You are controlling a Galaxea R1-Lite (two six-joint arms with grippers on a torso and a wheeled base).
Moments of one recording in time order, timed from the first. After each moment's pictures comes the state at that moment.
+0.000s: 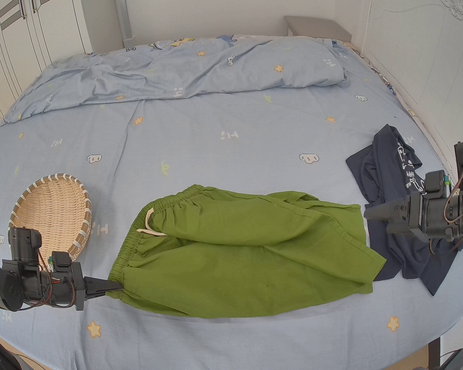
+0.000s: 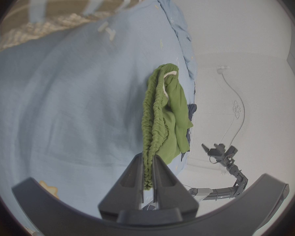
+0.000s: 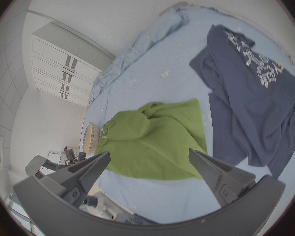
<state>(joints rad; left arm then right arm) 0.17 1.74 -0.29 -0.63 -0.95 -0.54 0.21 1.43 -0.80 0.03 0.41 0.44</state>
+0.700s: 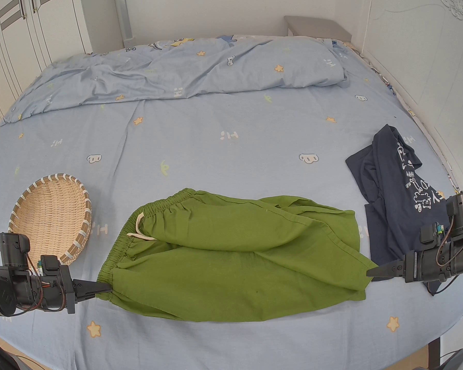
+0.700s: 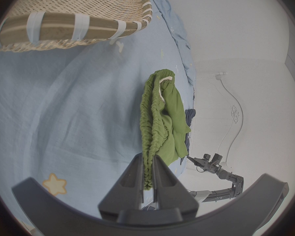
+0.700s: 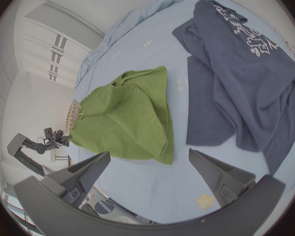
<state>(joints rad) 0.26 1.68 -0.23 -0.63 -0.98 -0.52 0.09 1.48 -0.53 -0.05 0.47 0.21</state>
